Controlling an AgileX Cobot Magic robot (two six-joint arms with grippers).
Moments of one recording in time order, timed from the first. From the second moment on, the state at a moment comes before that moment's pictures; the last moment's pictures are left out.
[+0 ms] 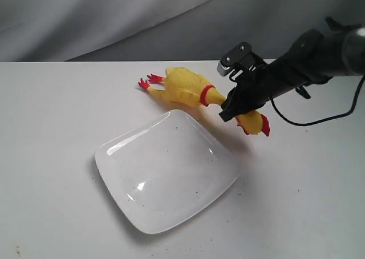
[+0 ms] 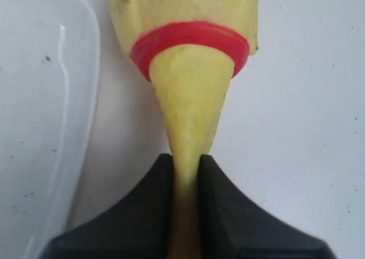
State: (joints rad) left arm 0.12 0.03 0.00 -0.01 0.29 -0.02; right arm 0.26 2.07 -1.35 0.71 0.48 -1.16
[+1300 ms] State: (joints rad) left arm 0.12 0.03 0.00 0.06 0.20 -0.02; right arm 0.63 1.08 -0.86 0.40 0.77 -0.78
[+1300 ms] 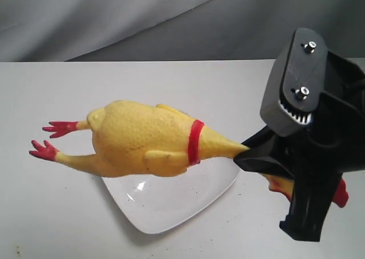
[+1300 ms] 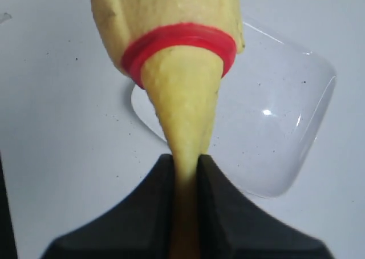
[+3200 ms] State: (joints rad) left arm -0.69 0.92 -0.51 1.75 -0.07 -0.29; right arm 0.63 1.08 -0.86 0.49 0.70 -0.57
